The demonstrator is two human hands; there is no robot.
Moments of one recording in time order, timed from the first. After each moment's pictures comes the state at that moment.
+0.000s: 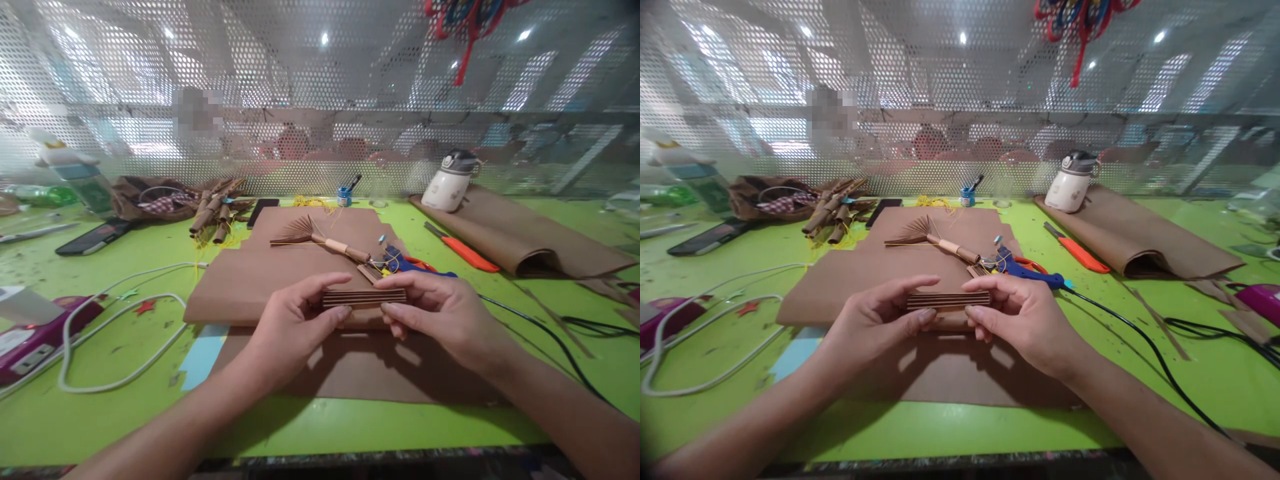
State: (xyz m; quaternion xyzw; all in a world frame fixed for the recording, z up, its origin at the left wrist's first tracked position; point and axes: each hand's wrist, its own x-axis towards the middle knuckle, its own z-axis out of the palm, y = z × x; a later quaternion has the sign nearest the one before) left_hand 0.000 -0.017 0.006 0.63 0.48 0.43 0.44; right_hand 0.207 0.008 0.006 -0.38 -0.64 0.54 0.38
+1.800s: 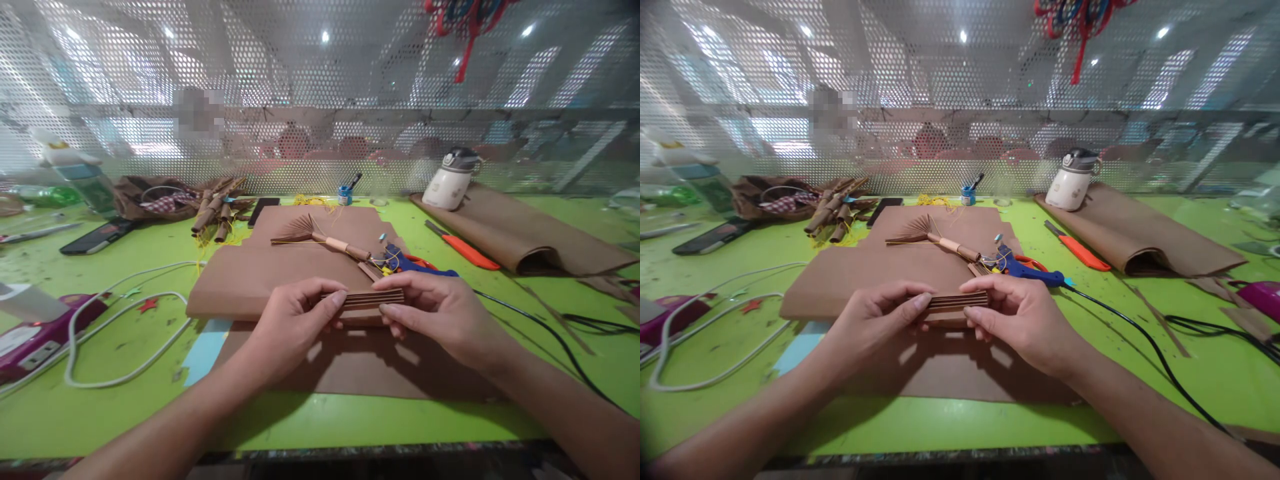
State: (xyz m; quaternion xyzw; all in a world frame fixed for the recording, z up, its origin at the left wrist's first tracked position) left_hand 0.000 -0.018 0.015 0.62 0.49 0.40 0.46; right_hand 0.208 0.007 0.005 -0.39 -0.68 0.51 0.36
